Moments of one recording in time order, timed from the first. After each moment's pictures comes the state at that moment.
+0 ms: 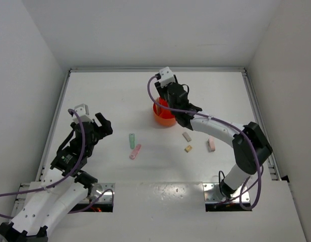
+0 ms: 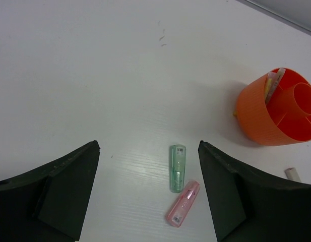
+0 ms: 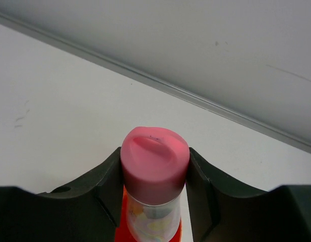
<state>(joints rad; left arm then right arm) -0.43 0.57 0.64 -0.49 -0.46 -0.56 0.72 1.64 1.08 0.42 0.49 -0.26</state>
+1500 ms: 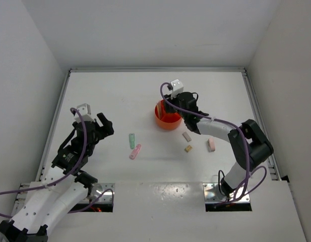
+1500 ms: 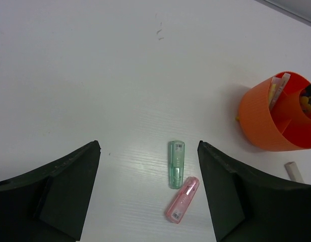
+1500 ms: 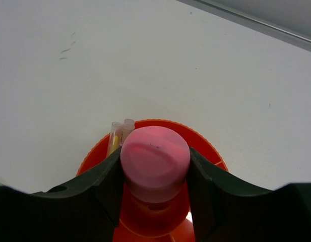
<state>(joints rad) -0.43 0.58 0.64 -0.48 -0.44 -0.56 0.56 1.67 0.87 0.49 0.09 0.01</state>
